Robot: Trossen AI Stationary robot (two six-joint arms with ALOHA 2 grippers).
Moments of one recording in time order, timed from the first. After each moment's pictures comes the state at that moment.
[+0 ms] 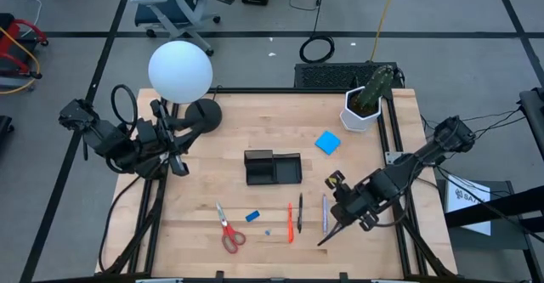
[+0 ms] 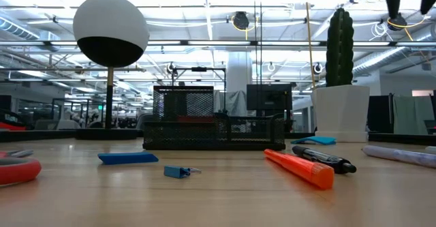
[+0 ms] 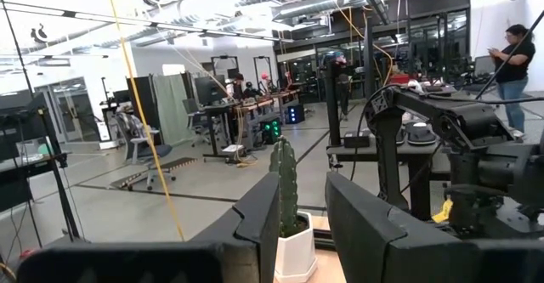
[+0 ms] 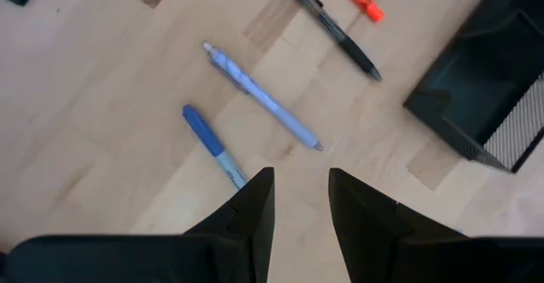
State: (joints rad) left arm -0.58 0.88 1.06 0.12 -0.95 0.36; right arm 0.58 1.48 1.30 -1.18 0.13 -0.12
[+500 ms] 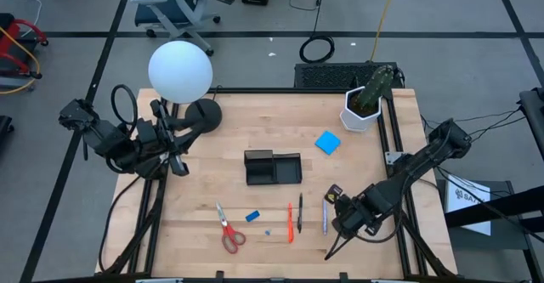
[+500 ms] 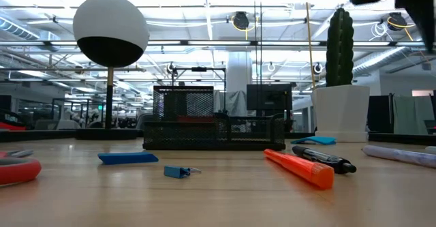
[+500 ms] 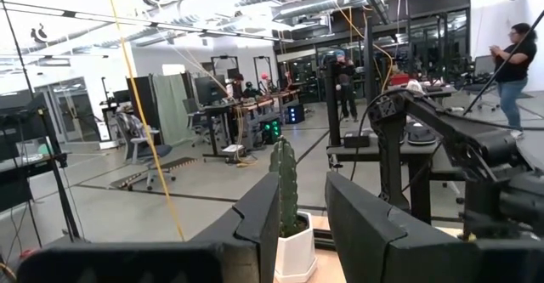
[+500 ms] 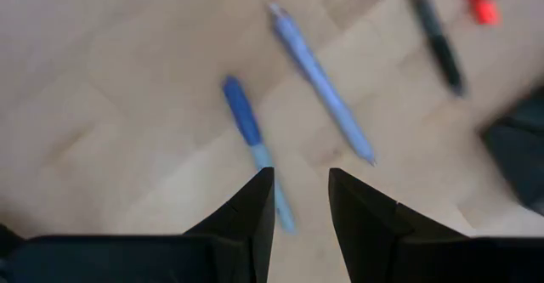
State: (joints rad) left arm -0.58 0.88 1.06 0.12 -0.95 0.36; right arm 0.65 1.55 1.18 -1.09 0.08 -0.25
